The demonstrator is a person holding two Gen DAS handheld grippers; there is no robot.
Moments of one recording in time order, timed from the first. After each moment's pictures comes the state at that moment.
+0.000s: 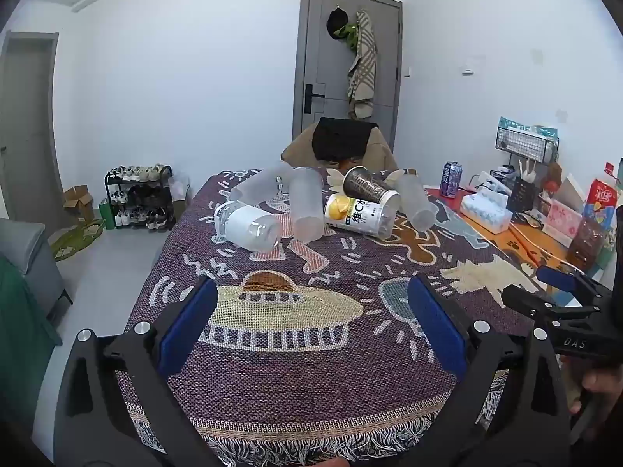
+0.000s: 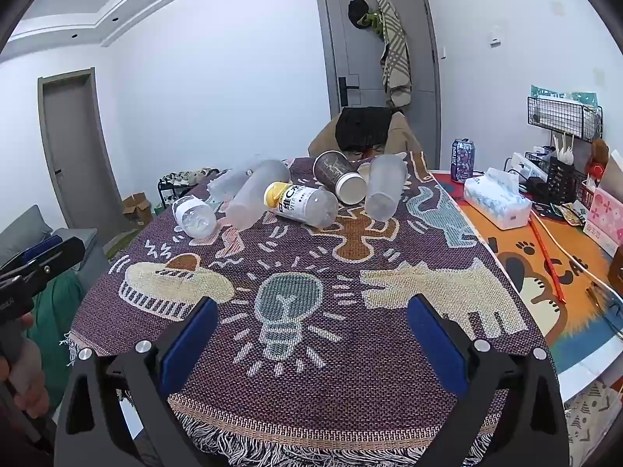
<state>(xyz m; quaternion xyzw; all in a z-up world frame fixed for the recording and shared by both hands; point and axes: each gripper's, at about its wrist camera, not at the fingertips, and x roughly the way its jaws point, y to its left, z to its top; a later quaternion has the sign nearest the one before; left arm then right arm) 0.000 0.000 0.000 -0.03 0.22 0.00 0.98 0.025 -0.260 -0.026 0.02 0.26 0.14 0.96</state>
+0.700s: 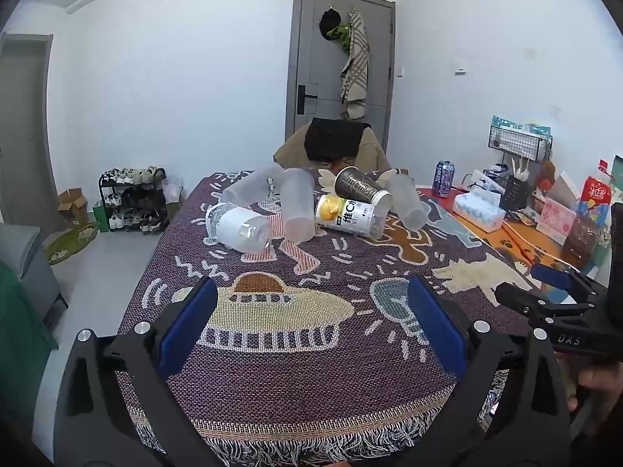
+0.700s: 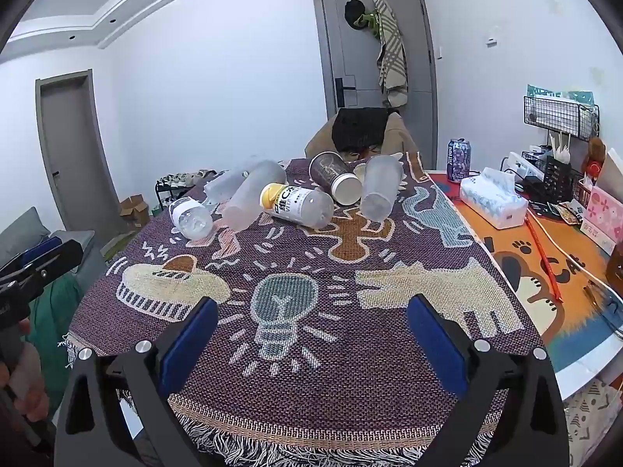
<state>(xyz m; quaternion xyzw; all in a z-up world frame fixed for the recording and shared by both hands) 0.001 -0.007 0.000 -0.02 0.21 -0.01 0.98 0.025 -0.265 -0.024 0.02 0.26 0.14 0.96</state>
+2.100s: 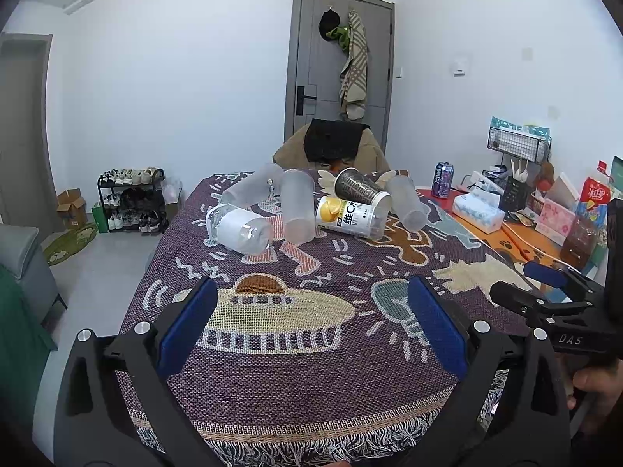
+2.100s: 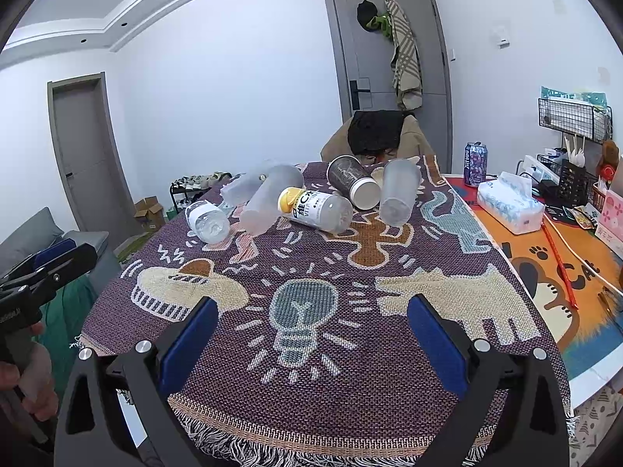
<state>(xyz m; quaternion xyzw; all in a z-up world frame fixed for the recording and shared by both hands) 0.000 -0.001 0.002 -0.03 0.21 -0.01 0.98 0.028 -0.257 -0.024 0.02 0.25 0.17 0.95</state>
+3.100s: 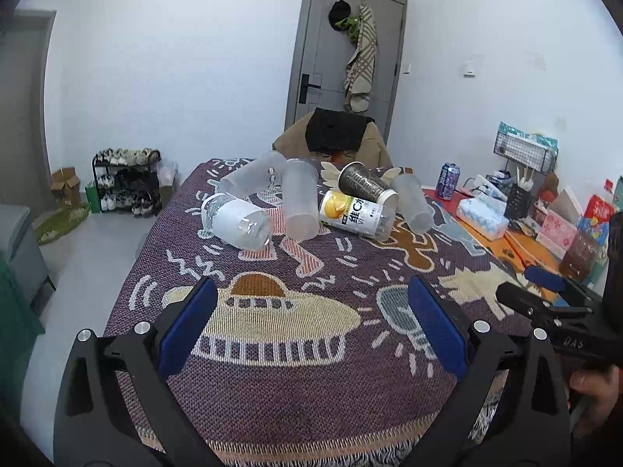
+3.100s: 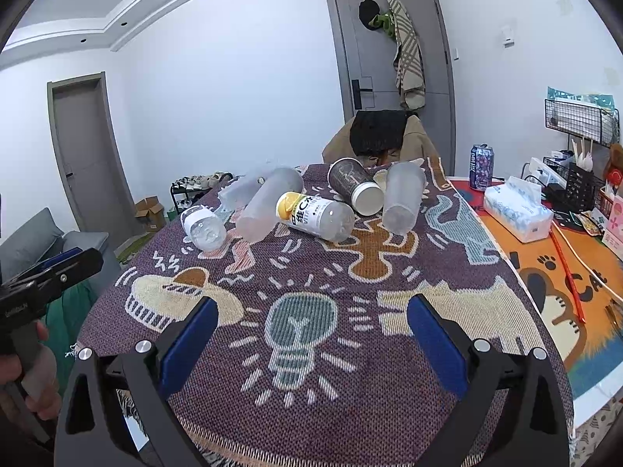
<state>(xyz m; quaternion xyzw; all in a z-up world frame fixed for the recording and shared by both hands) 0.033 0.020 -0.002 -0.07 0.24 -0.02 0.97 0.056 -0.252 -0.020 0.03 0.25 0.17 0.95</state>
